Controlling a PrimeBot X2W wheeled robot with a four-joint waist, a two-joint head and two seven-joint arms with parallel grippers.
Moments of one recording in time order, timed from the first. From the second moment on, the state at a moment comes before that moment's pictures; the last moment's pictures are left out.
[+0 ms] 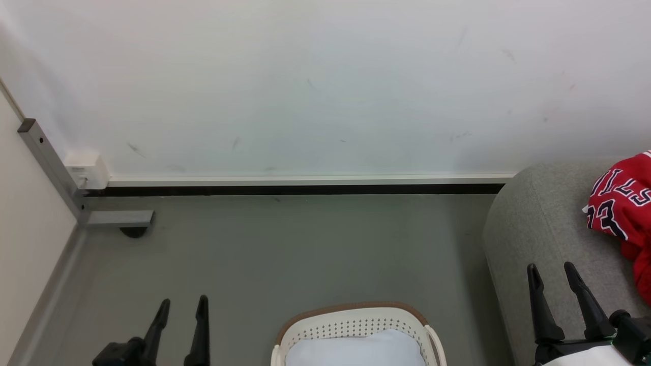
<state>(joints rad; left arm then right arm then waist) -0.01 0.06 -0.02 0.25 -0.24 -0.08 -0.26 -0.08 -0.15 0.09 0.24 0.40 0.13 -0.26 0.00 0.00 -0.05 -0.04</state>
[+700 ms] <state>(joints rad) 0.00 0.04 0.01 0.31 -0.30 -0.10 -0.22 -0.06 -0.12 0.11 0.29 0.50 0.13 -0.23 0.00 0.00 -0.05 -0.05</state>
